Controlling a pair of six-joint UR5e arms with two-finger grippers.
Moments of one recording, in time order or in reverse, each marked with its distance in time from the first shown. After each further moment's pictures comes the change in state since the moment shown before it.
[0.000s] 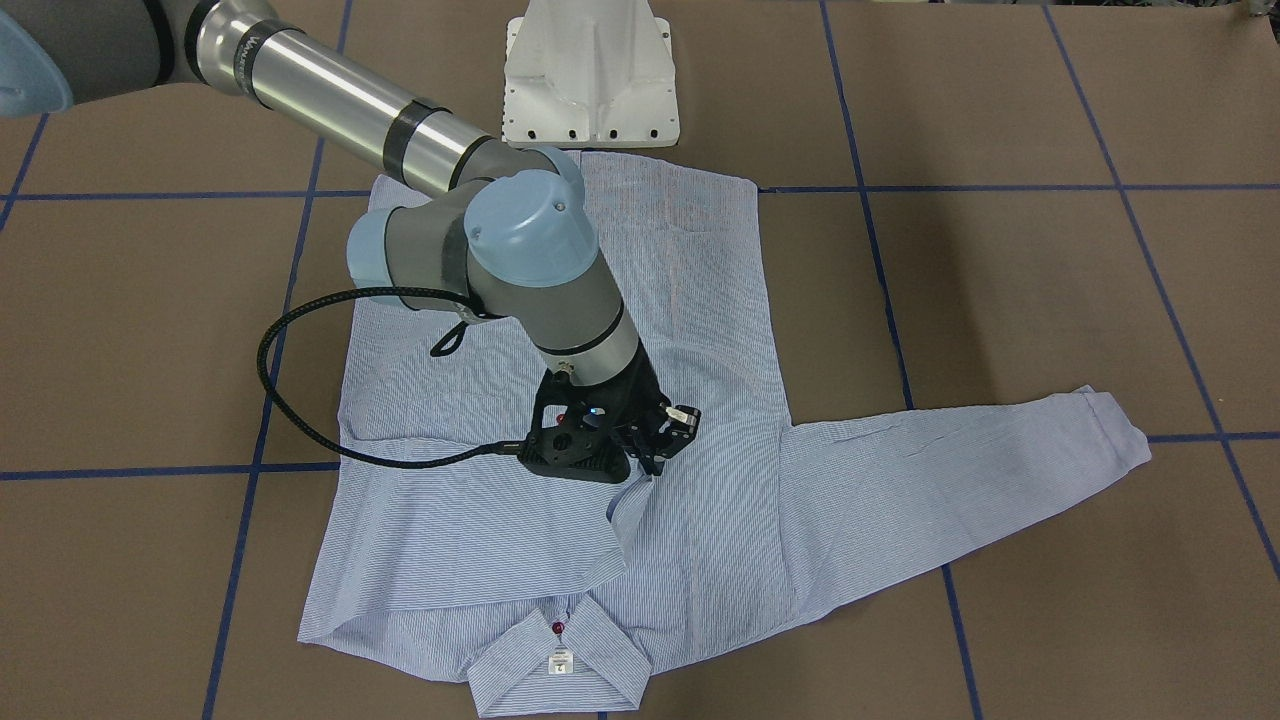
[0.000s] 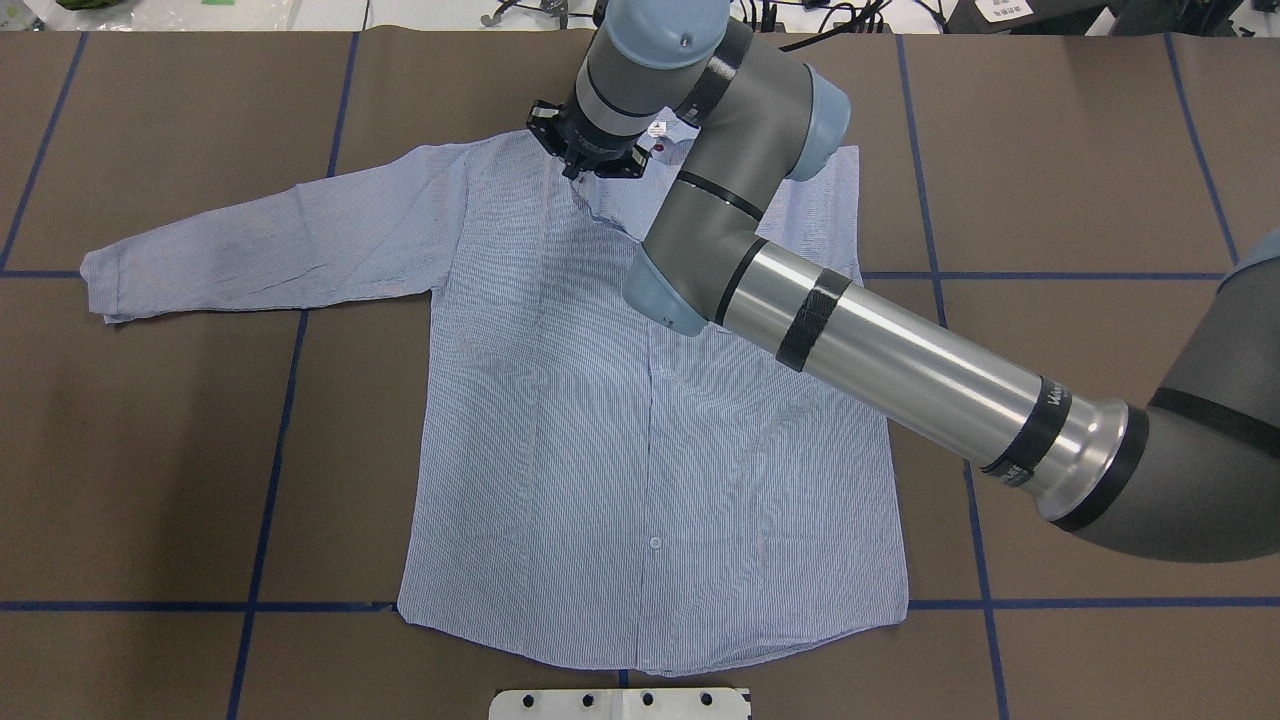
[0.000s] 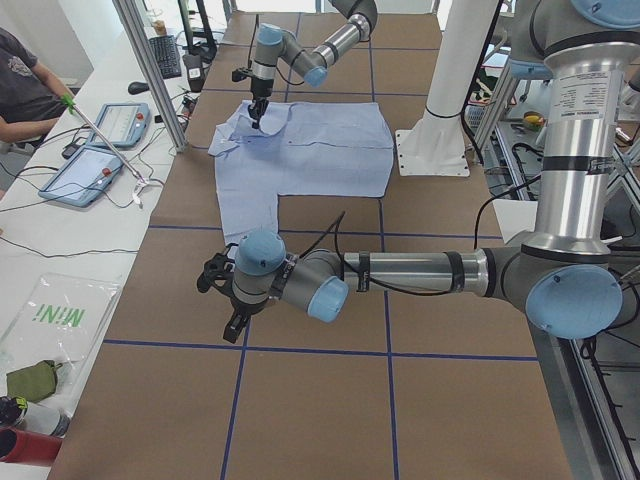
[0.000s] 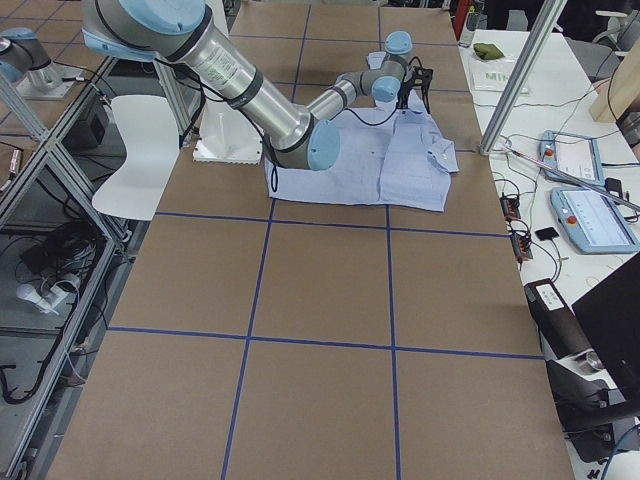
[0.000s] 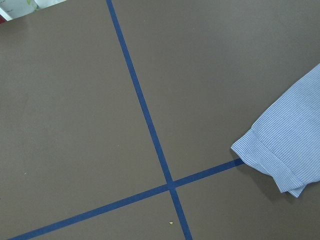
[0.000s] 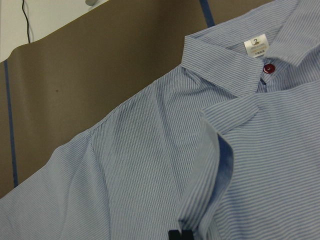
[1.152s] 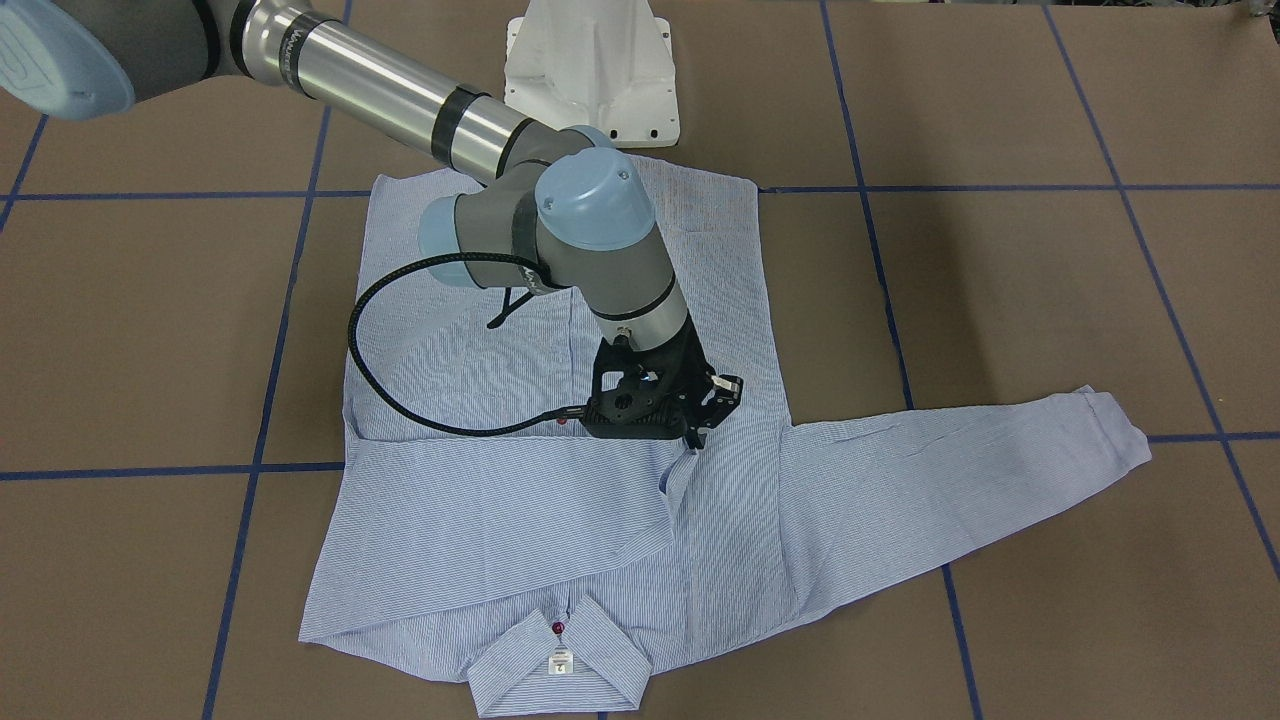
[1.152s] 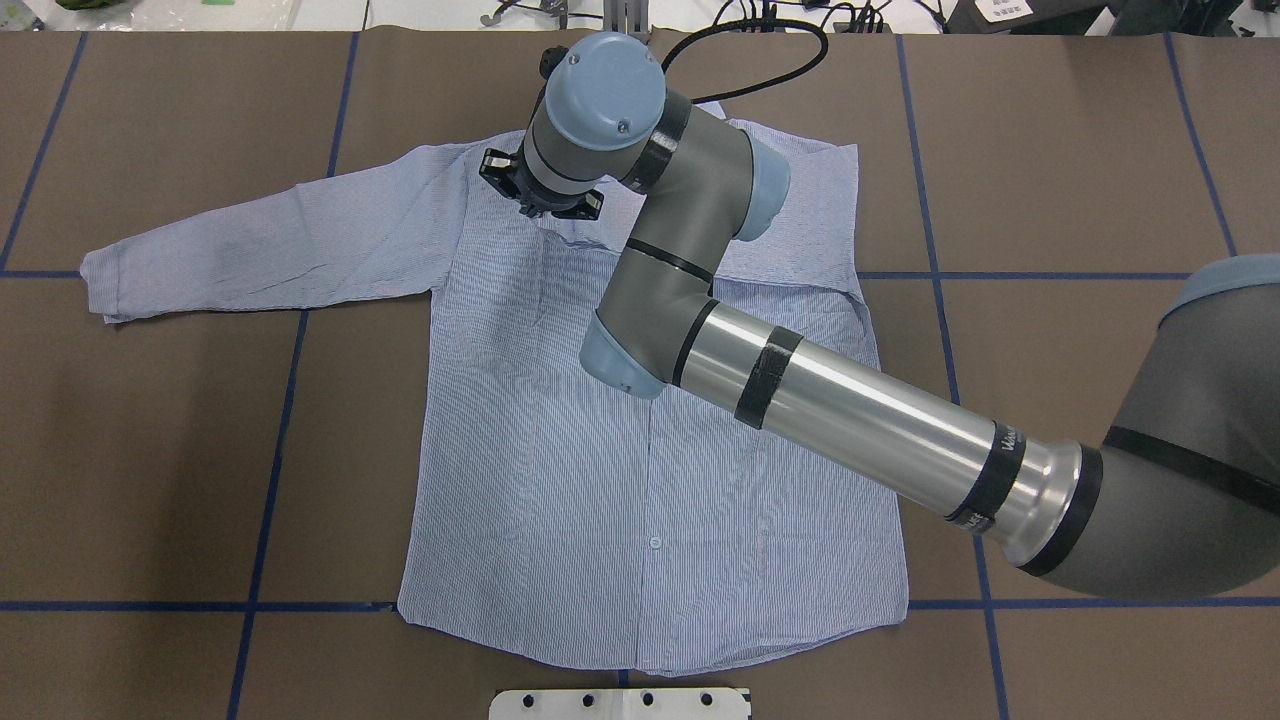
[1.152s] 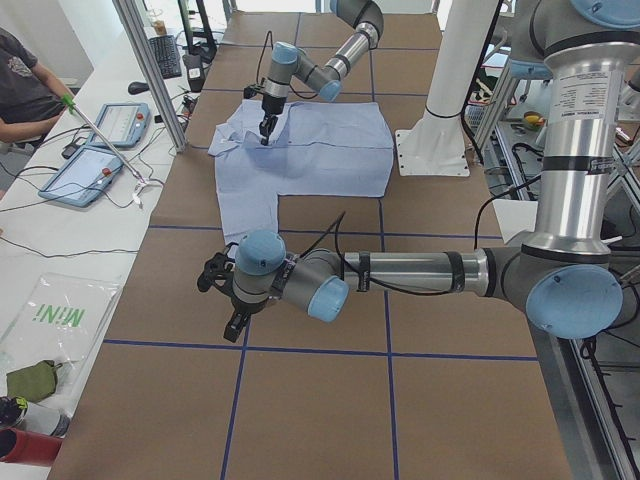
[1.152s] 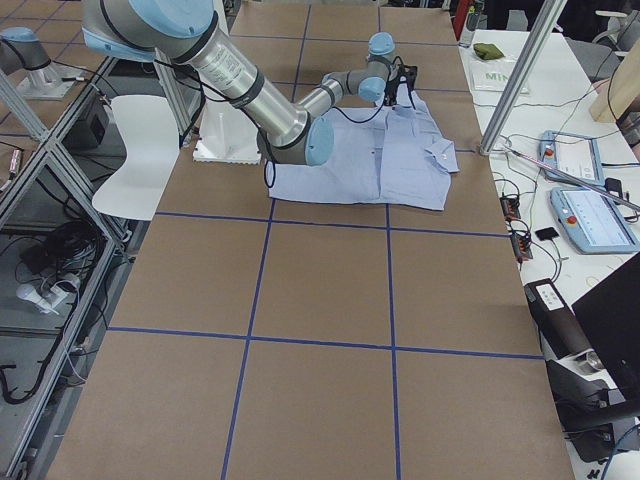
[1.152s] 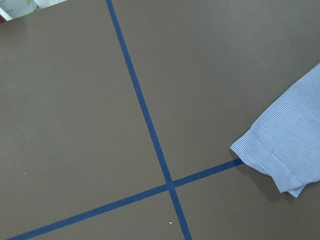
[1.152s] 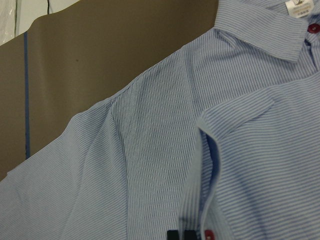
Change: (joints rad) left arm 0.000 0.001 -0.001 0.000 -0.015 -0.001; right arm -0.085 0.018 -0.022 0.049 -0.107 0.001
